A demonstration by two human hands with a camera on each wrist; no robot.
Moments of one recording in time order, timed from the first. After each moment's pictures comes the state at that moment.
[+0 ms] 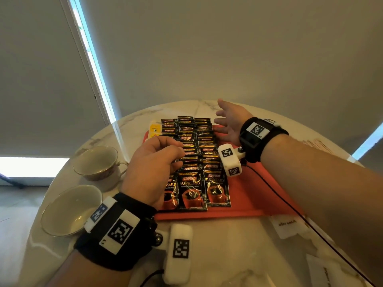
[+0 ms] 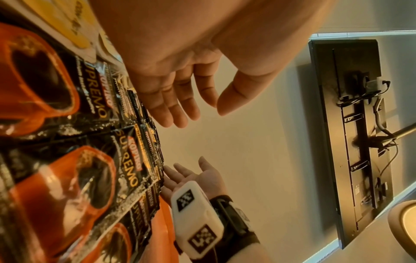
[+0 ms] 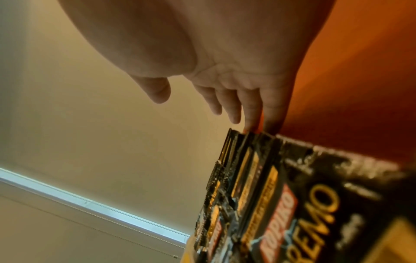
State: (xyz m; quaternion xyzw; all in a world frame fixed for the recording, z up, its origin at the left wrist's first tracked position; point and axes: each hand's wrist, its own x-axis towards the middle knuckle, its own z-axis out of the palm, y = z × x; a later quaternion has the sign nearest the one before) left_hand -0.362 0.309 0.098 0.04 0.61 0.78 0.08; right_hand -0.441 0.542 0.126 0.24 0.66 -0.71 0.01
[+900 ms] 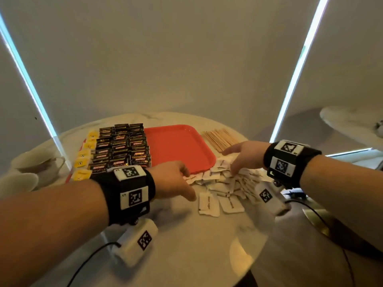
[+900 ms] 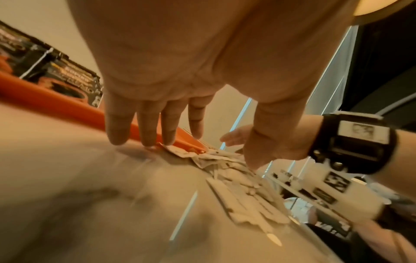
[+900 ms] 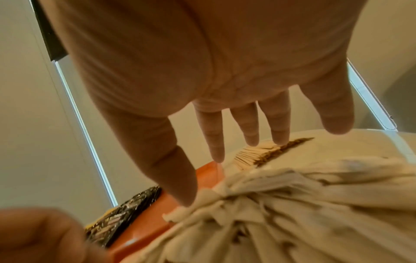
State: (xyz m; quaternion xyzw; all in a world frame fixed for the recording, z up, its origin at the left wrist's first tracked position) left_hand -0.221 0.418 0.126 0.30 0.88 0.23 0.28; right_hand -0.132 0.647 0.161 0.28 0.93 -0.19 0.14
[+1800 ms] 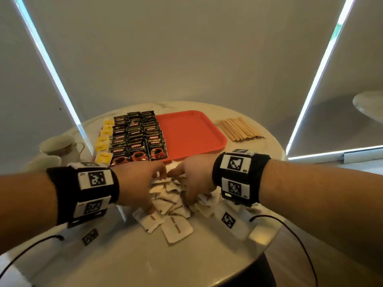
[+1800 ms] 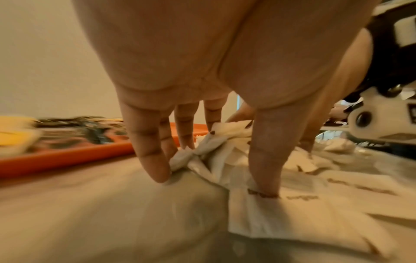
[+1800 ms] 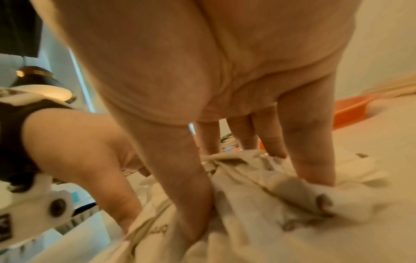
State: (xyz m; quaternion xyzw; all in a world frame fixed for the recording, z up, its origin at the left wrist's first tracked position) left_hand -0.216 0.346 0.129 0.34 0.92 -0.03 0.20; right_hand -0.153 0.512 0.141 -0.02 0.97 -0.07 0.23
